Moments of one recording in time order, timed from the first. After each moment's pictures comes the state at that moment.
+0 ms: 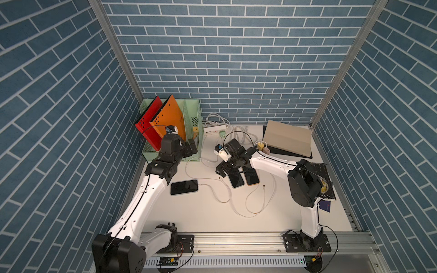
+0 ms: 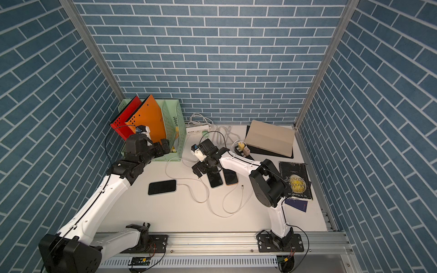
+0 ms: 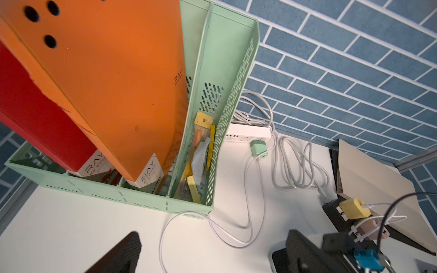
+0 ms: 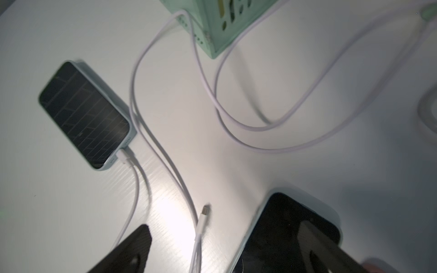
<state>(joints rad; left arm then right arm) -0.19 1.12 1.03 -0.41 -0.14 -0.40 0.87 2.02 1.56 -0.48 -0.25 -0.09</state>
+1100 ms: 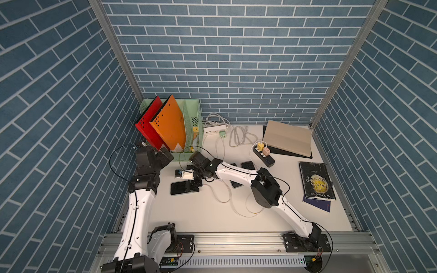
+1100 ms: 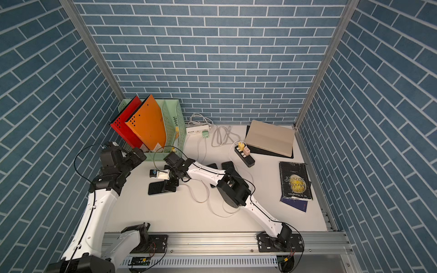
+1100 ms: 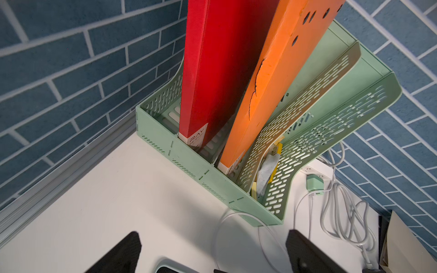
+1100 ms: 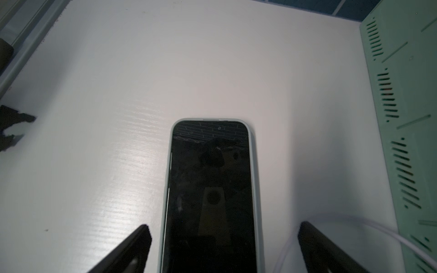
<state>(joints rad) 0.17 0.95 0.86 -0.47 -0.06 -0.53 1.11 2.56 2.21 -0.52 -0.45 -0.61</state>
